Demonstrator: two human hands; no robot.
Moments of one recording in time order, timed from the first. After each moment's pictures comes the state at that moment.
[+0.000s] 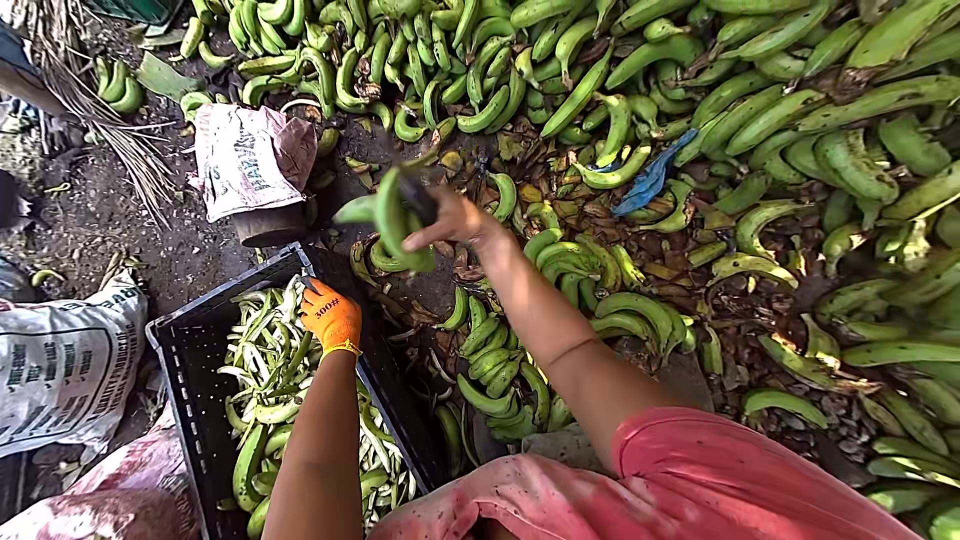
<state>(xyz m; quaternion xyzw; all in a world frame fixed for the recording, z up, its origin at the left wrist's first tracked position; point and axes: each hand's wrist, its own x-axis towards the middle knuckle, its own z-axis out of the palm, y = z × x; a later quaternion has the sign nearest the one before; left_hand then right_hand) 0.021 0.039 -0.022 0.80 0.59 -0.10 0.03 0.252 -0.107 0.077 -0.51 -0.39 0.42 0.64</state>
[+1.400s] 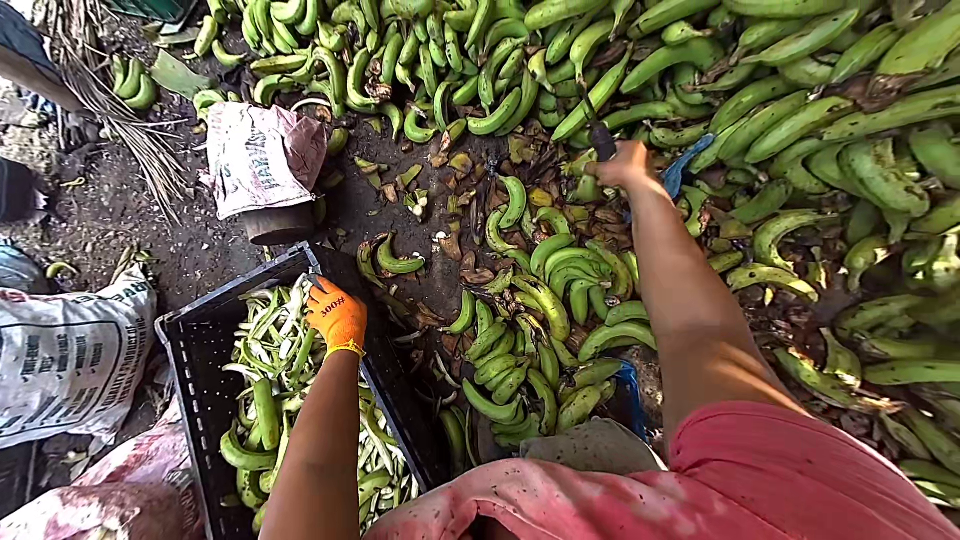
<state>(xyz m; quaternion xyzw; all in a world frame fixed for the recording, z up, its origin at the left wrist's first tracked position) 0.024 0.050 -0.027 0.80 0.59 -0.12 0.03 0.447 -0.261 0.014 -0.94 -0.04 0.20 0.27</state>
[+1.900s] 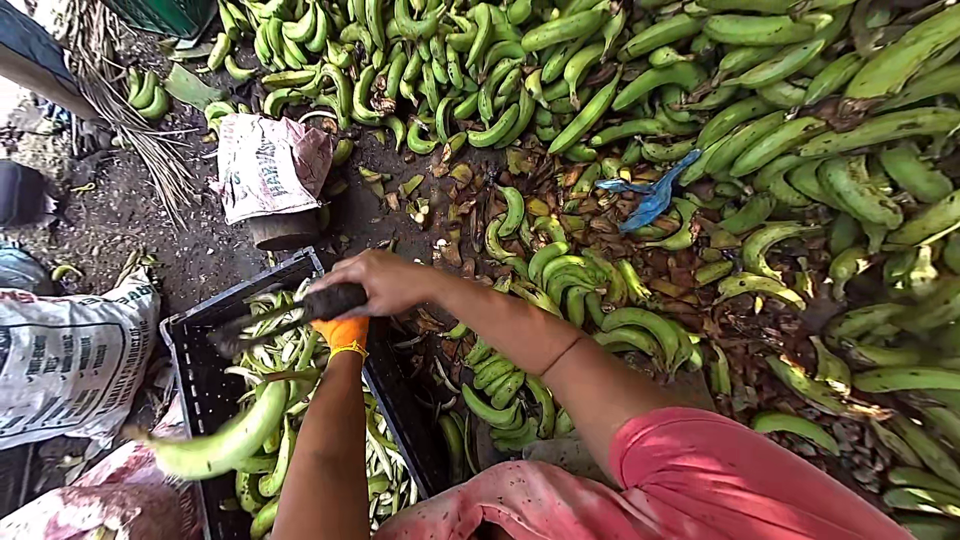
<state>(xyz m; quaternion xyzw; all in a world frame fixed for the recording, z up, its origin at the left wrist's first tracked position) 0.017 0.031 -0.005 0.81 0.57 -0.11 0.10 0.166 -0.053 0.124 -0.53 -0.69 0.28 0.41</state>
